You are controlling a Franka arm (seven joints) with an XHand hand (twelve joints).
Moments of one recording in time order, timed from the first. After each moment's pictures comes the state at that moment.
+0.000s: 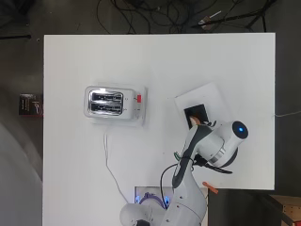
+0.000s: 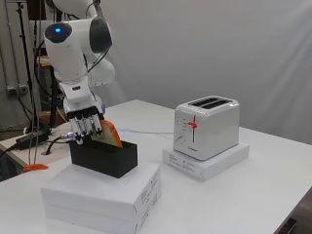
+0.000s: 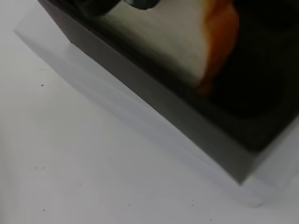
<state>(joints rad) -0.24 -0.13 -0.41 -2.26 0.04 1.69 -1.02</state>
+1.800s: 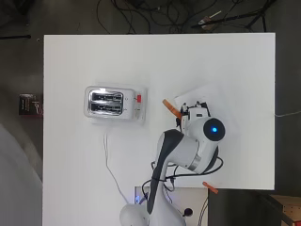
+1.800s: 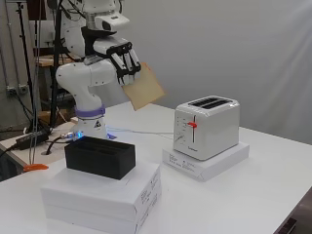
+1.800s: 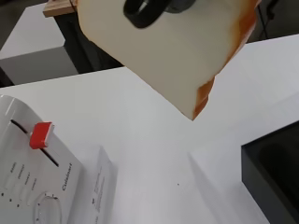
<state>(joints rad) -0.21 -0.37 -0.21 -2.13 0.04 1.62 -1.20</state>
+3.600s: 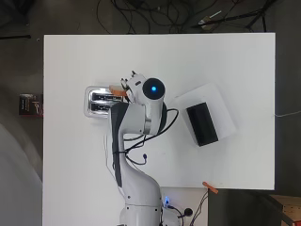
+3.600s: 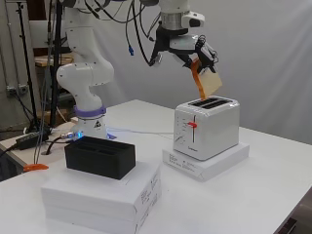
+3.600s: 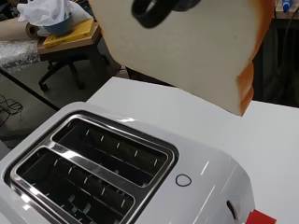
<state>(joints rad) -0.11 -0.13 0.09 -1.92 0.20 1.68 -1.45</state>
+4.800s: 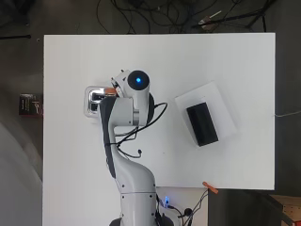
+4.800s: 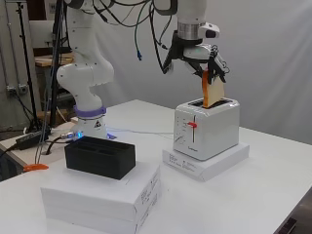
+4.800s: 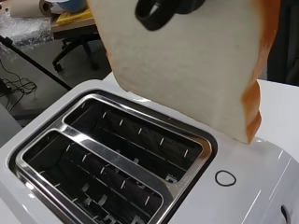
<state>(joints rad) -0.09 -0.04 0.16 -1.88 0.18 1.71 -1.42</state>
